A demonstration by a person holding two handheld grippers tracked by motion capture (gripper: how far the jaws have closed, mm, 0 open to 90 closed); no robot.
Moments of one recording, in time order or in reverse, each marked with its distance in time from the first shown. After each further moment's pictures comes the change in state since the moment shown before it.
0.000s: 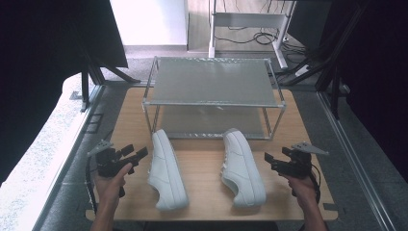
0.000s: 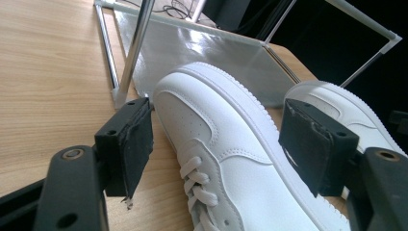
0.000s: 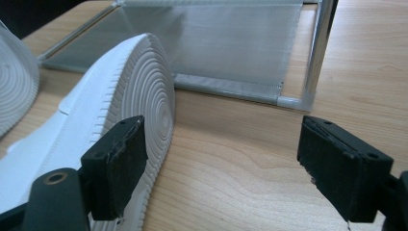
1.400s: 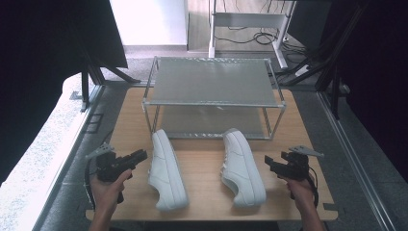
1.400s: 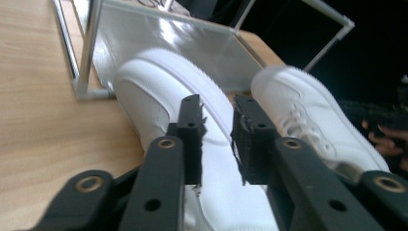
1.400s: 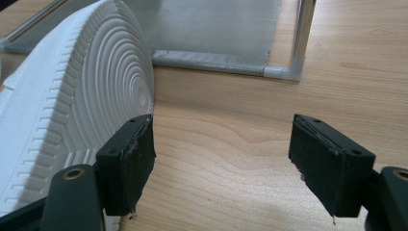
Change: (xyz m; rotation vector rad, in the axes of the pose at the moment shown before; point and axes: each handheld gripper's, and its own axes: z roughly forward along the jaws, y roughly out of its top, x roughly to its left) left arm -0.013 -0.005 -0.015 0.063 -0.100 0.024; right arm -0.003 -0.014 0.010 0.066 -0.063 0.039
